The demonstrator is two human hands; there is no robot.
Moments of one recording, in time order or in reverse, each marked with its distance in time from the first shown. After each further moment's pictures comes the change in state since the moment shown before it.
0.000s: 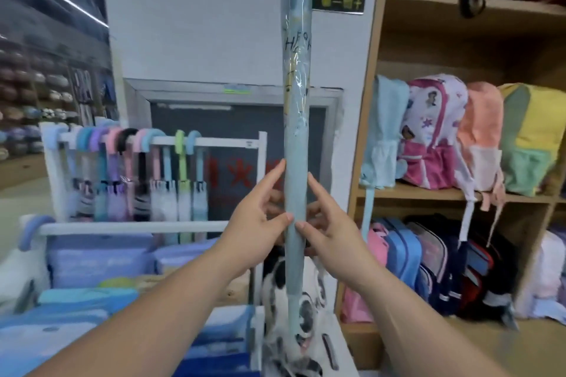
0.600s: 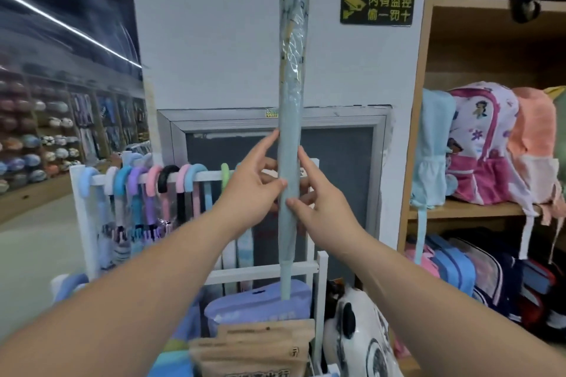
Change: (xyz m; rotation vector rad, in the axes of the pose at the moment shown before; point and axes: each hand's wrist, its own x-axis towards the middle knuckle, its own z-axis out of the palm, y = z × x) left_hand 0.112 -0.006 -0.156 0.076 0.017 0.050; right_hand 0.153 -0.031 0.114 -0.087 0.070 -0.075
